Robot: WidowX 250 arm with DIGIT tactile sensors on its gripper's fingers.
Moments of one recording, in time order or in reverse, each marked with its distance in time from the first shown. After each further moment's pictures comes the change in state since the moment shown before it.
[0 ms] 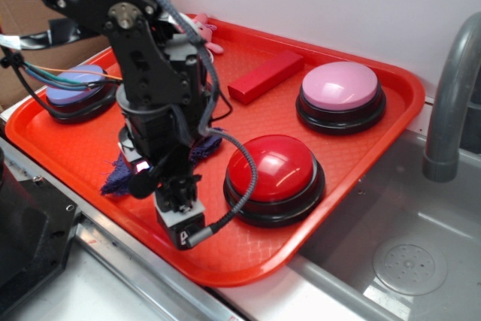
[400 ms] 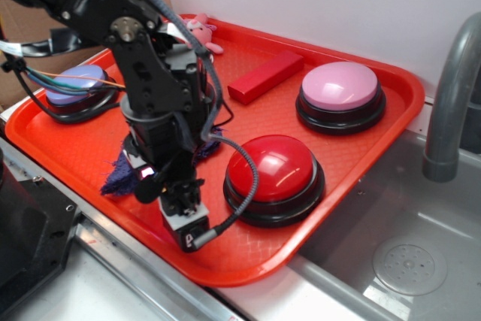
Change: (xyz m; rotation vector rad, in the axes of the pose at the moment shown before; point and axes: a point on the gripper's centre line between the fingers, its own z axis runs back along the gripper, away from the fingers) arm 0.008 0.003 -0.013 -0.038 -0.027 0.024
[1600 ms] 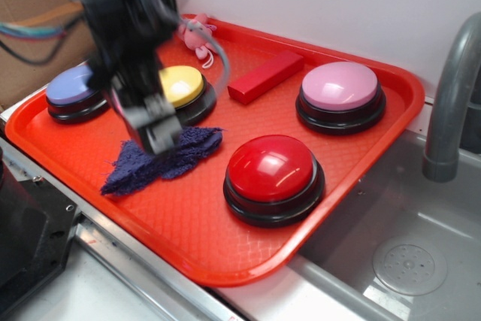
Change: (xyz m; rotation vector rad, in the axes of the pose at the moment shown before) arm -0.006 0.025 0.113 -0.089 -0.042 0.021
